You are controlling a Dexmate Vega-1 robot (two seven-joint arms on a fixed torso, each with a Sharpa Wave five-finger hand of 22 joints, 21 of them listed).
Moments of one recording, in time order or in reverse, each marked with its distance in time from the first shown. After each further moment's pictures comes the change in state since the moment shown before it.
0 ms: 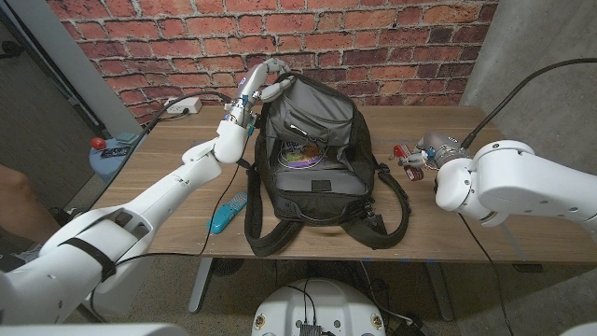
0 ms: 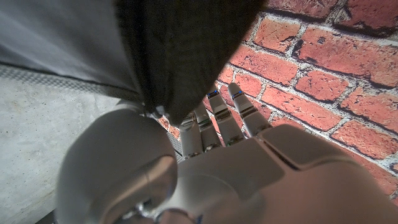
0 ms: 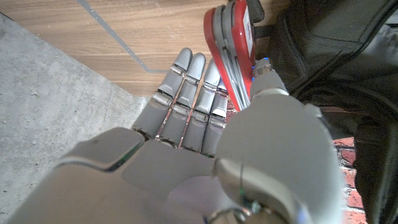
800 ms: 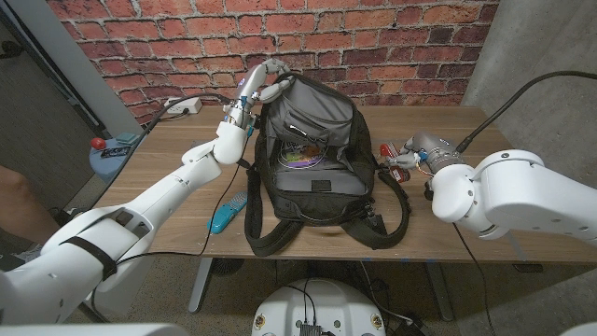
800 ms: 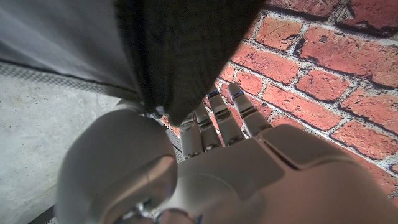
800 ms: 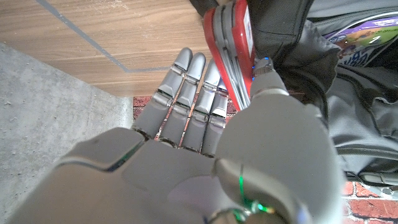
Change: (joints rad) left arm -0.005 -0.004 0.002 0.029 -0.001 -0.041 0.019; left_hand 0.000 0.000 0.004 -0.004 0.004 -0.009 -0.002 0.005 0.002 -0.002 0.002 0.000 0.000 0.000 0.000 0.000 0.000 -0.004 -0.004 0.000 0.000; right arm -0.138 0.066 0.136 -0.106 -0.027 0.000 0.000; right_hand 0.000 0.000 -0.008 -0.003 0.000 0.001 -0.001 -0.005 0.003 0.000 0.000 0.010 0.000 0.007 -0.003 -0.007 0.009 0.000 0.000 0.000 0.000
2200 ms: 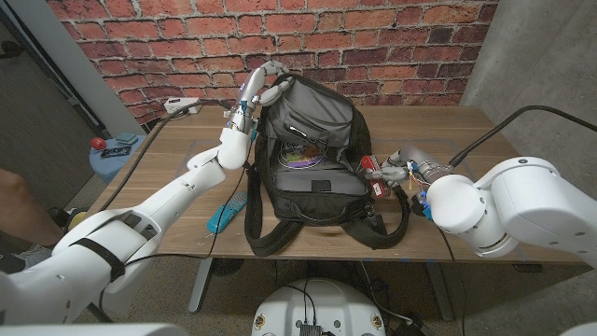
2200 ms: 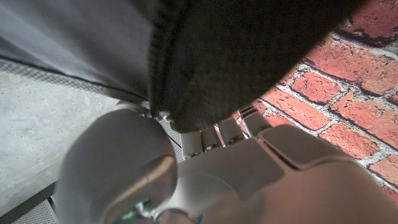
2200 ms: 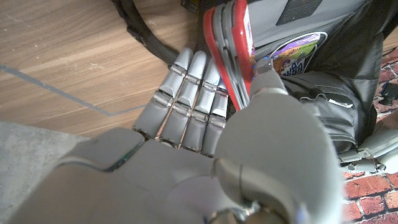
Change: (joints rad) left arm 0.013 -0.044 -0.003 0.050 -0.016 -0.052 0.062; left_hand 0.000 0.000 0.000 0.000 0.004 0.001 -0.001 0.007 -0.002 0.000 0.000 0.000 0.000 0.000 0.000 0.000 0.003 -0.003 0.004 0.000 0.000; right arm -0.189 0.142 0.229 -0.065 0.179 0.000 0.000; right_hand 0.012 0.009 -0.007 0.007 -0.007 0.013 0.005 -0.002 0.000 0.014 0.007 0.004 -0.014 0.027 -0.009 0.000 0.009 0.011 -0.011 0.008 0.000
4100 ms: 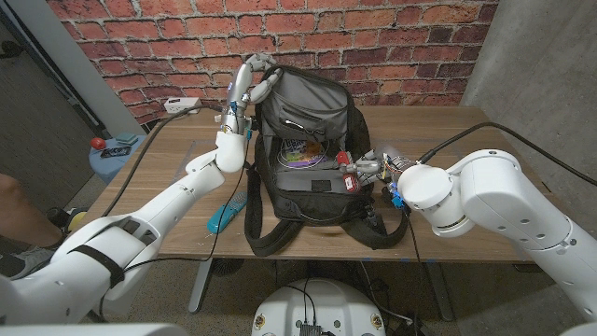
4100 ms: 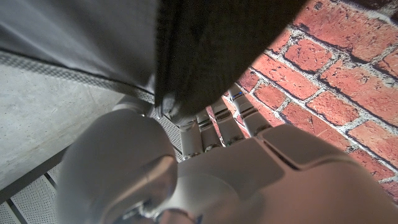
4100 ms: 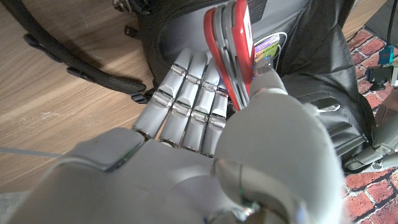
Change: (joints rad) left arm 0.037 -0.003 -0.047 -0.019 0.019 -0.029 0.125; left_hand 0.000 0.000 0.004 0.004 0.004 -0.006 0.006 0.015 -0.007 -0.004 0.004 0.000 0.000 0.000 0.000 0.000 0.000 -0.003 -0.004 0.000 0.000; right arm 0.042 0.236 -0.053 0.112 -0.178 0.006 0.198; right_hand 0.001 -0.001 -0.005 0.000 -0.001 0.009 0.009 -0.010 -0.005 0.004 0.004 0.002 -0.010 0.009 -0.002 -0.015 0.018 0.005 -0.005 0.008 0.000
